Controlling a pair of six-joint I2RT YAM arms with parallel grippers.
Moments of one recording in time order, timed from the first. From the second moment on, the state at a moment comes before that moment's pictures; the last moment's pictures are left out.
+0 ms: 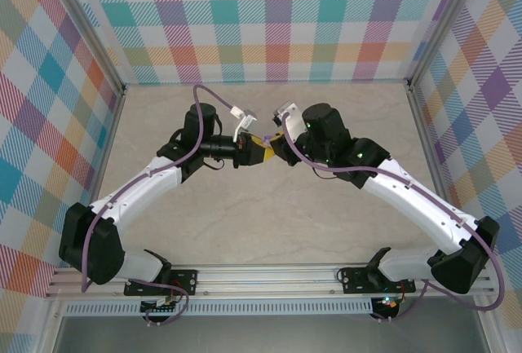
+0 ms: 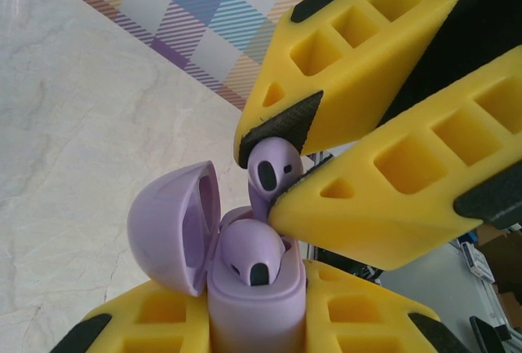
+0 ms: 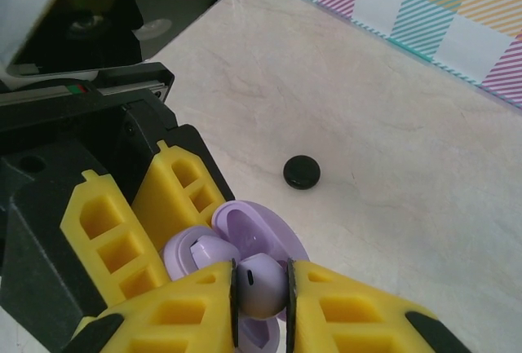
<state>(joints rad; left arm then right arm) -0.51 1.39 1.06 -0.08 0.95 -0.24 0.80 1.28 1.32 -0.58 -0.04 0.00</state>
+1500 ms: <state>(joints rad) -0.51 1.33 1.04 0.00 0.89 -0.22 0.80 1.27 1.40 -0.63 -0.13 0.06</state>
